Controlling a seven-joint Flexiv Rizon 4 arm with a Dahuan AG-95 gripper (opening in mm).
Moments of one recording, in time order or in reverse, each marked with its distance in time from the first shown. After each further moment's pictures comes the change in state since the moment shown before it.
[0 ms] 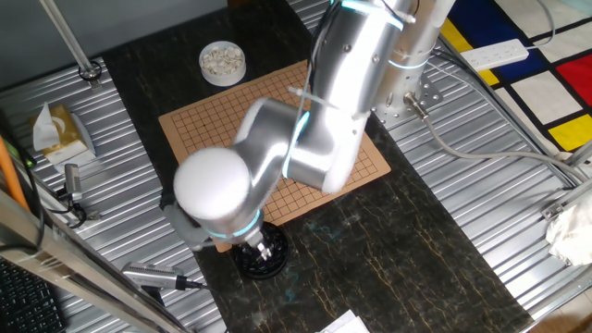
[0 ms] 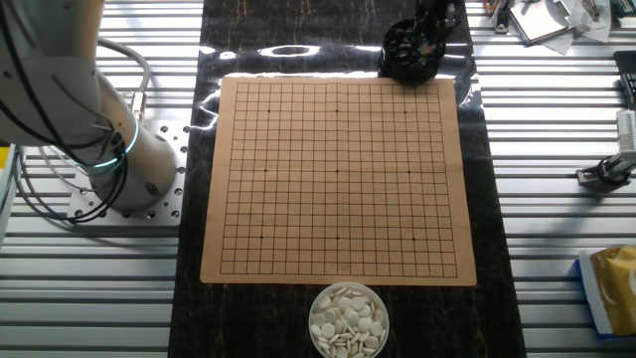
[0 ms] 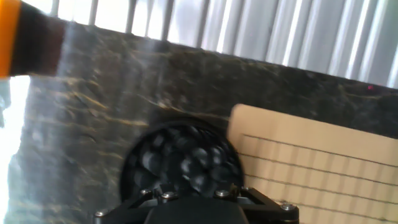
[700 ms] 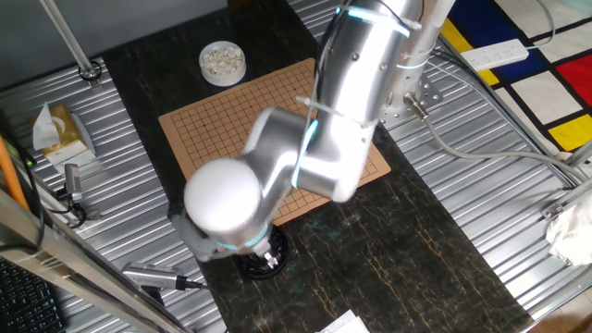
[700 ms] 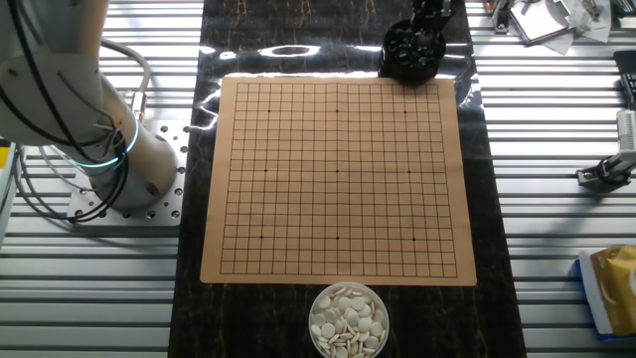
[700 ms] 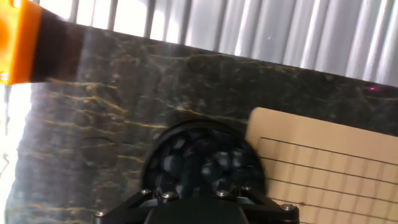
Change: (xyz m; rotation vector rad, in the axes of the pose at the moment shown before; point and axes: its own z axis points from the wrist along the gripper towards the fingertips) arm -0.001 0.021 0.001 0.009 0.010 -0.010
